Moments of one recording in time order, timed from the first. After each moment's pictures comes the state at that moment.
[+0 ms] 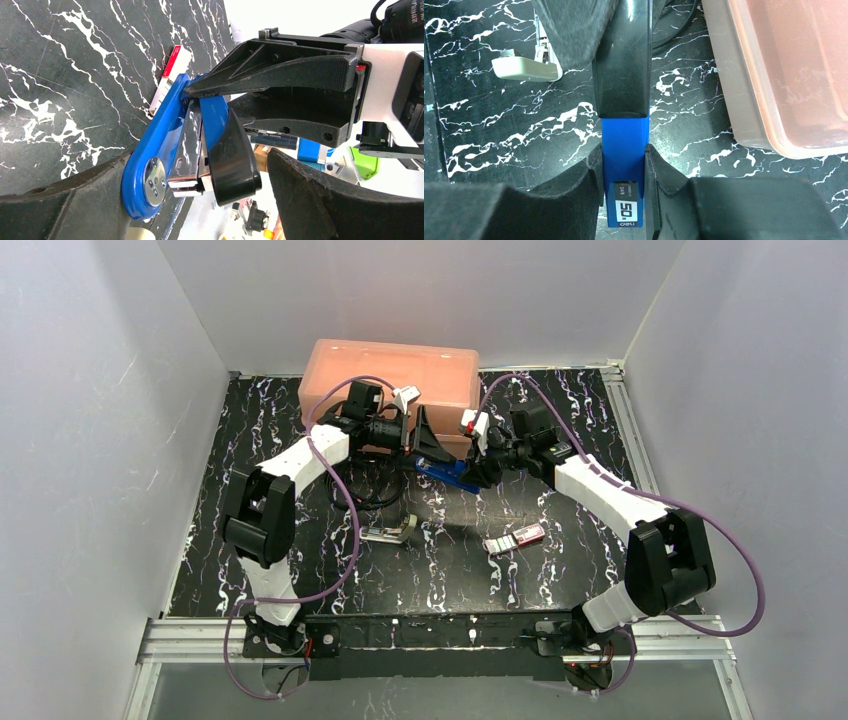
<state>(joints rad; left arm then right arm) -0.40 1.83 1.38 -0.31 1.03 -0.62 0.46 1.48 1.07 -0.29 -0.76 -0.50</state>
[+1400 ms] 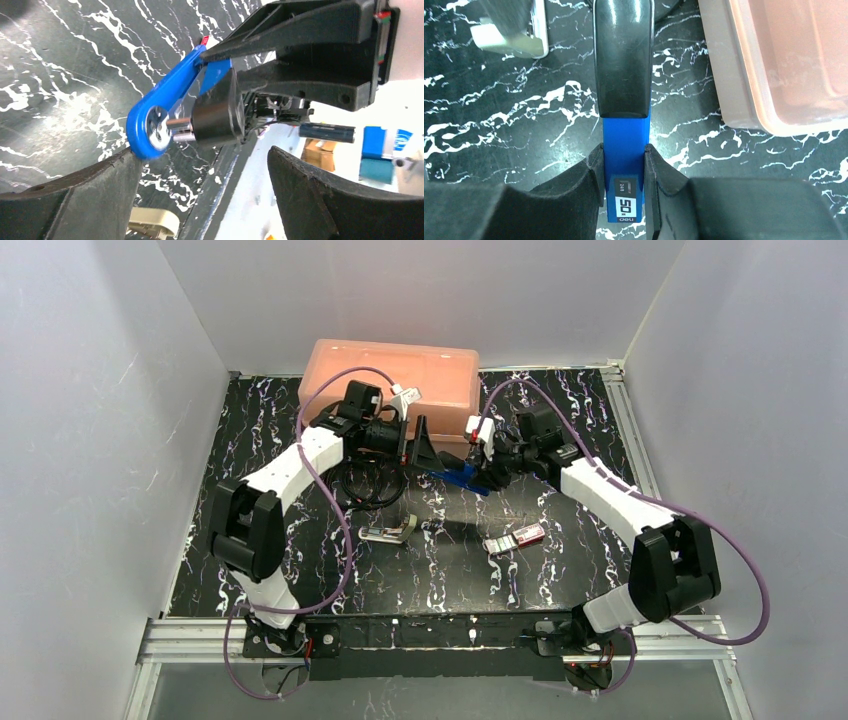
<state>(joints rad) -0.43 1.74 1.37 -0.45 0.90 -0.37 0.44 1.45 1.05 -0.36 -0.71 -0.60</state>
